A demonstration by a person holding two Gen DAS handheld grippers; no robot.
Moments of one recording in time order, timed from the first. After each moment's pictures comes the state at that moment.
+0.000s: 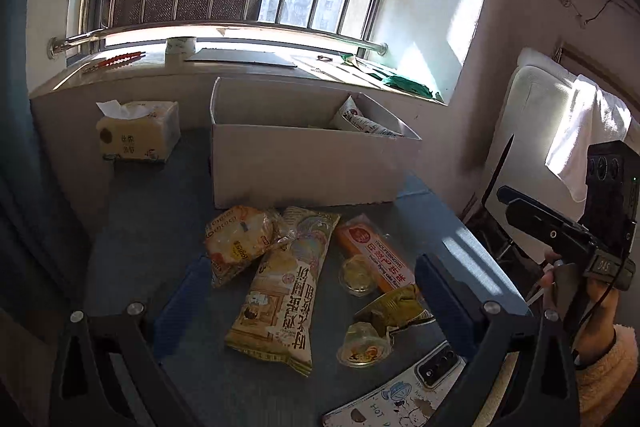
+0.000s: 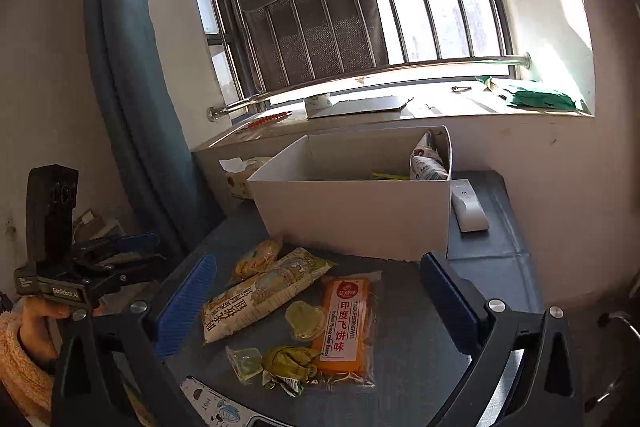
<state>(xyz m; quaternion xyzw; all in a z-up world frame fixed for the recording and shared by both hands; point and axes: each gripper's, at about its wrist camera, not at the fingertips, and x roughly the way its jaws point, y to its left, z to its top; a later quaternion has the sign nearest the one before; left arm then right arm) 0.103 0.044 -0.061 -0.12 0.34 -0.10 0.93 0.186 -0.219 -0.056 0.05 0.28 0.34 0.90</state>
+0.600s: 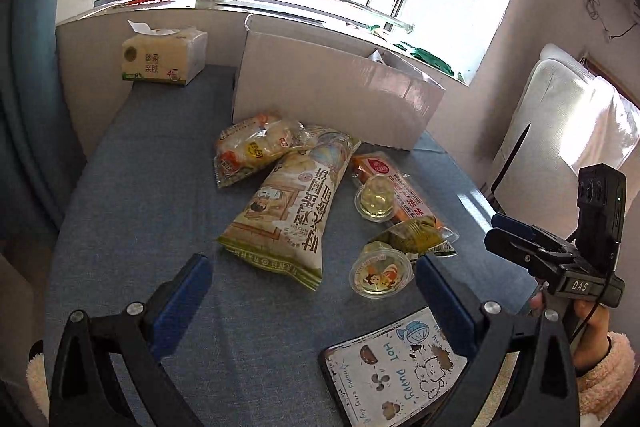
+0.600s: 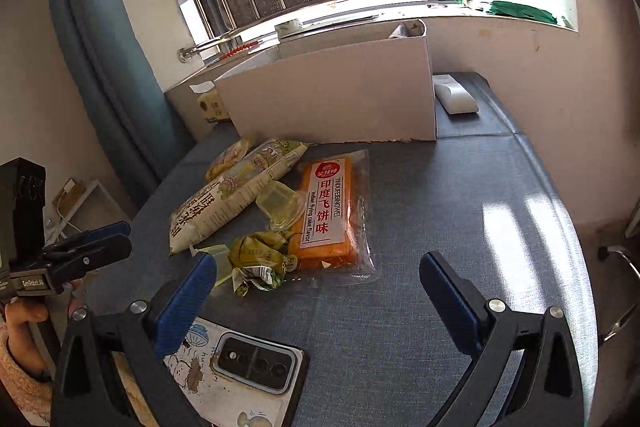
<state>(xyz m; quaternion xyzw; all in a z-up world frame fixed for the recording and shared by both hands) 0.070 0.045 -0.111 -0.15 0.37 -0.06 0.92 0.171 -0.218 -0.126 0.02 0.38 0.31 0.87</state>
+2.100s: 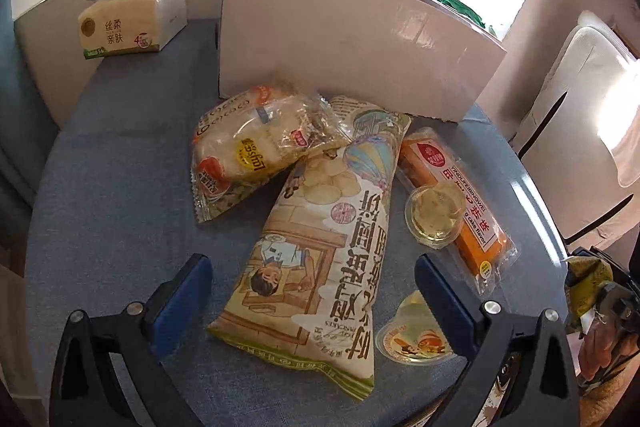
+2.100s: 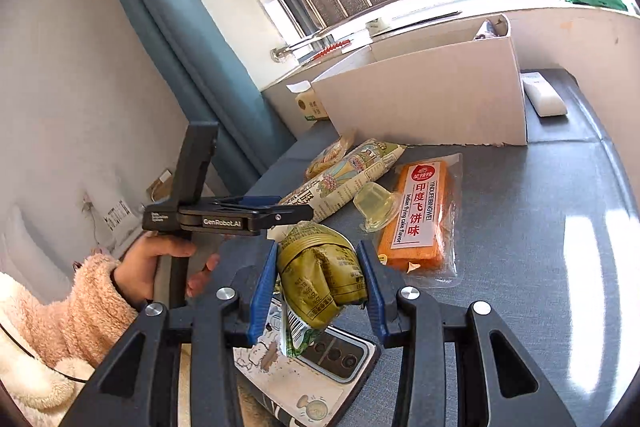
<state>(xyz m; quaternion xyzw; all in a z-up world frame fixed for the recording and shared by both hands) 0.173 0.047 -0.150 -0.12 0.48 -0.05 0.87 0.172 -0.243 -0.117 0.11 0.36 0.48 0.79</state>
